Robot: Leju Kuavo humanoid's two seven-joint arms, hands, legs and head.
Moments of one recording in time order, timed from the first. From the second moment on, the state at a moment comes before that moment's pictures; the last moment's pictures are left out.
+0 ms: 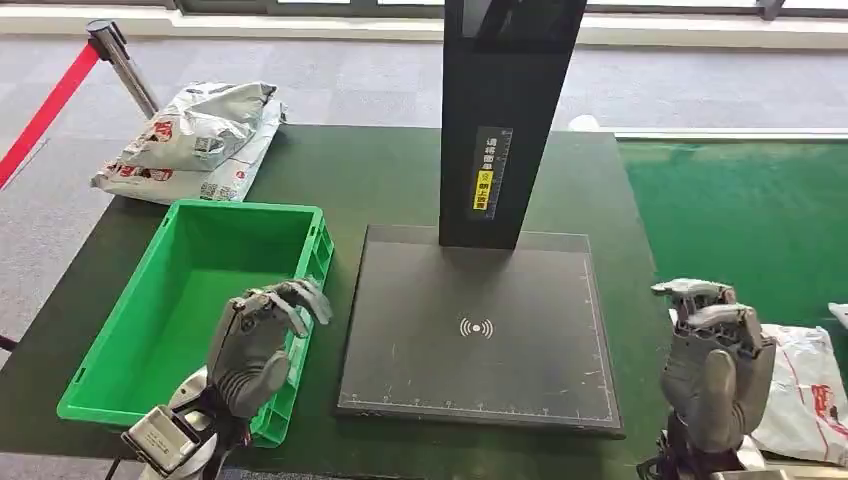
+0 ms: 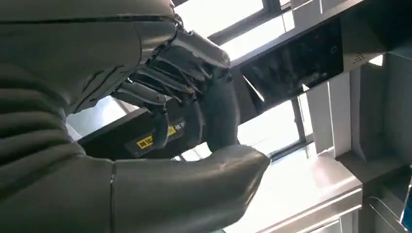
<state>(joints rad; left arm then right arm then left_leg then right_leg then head) 0.00 -0.01 -0.24 -1.87 -0.12 -0.36 -0.70 0.16 0.04 0.03 -1.99 0.29 -0.10 -0.62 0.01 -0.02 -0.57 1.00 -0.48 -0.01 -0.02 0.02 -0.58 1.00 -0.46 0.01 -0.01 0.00</state>
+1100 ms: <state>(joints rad) 0.00 -0.09 -0.23 -1.76 -0.57 0.27 -0.58 0.08 0.06 0.08 -1.83 0.43 0.01 -0.49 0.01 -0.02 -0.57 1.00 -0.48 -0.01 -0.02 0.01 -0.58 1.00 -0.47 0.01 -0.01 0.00</state>
